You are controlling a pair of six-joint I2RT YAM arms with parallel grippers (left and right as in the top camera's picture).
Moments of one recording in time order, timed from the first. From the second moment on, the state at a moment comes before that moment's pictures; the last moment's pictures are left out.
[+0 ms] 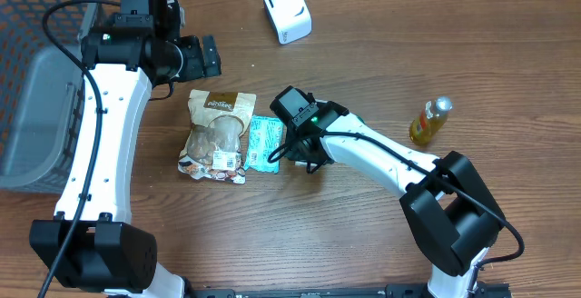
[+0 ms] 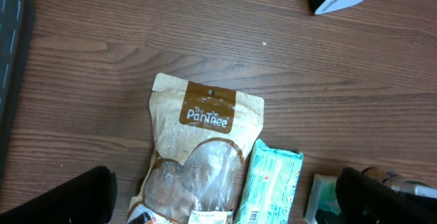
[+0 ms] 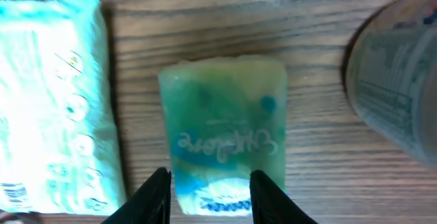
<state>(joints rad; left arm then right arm) -0.06 1.74 1.75 -1.10 0.09 -0.26 0.71 1.94 1.35 -0.79 0.07 0.84</state>
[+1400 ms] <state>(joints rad) -0.06 1.74 1.75 -1.10 0.09 -0.26 0.70 1.94 1.28 -0.70 0.04 0.80</state>
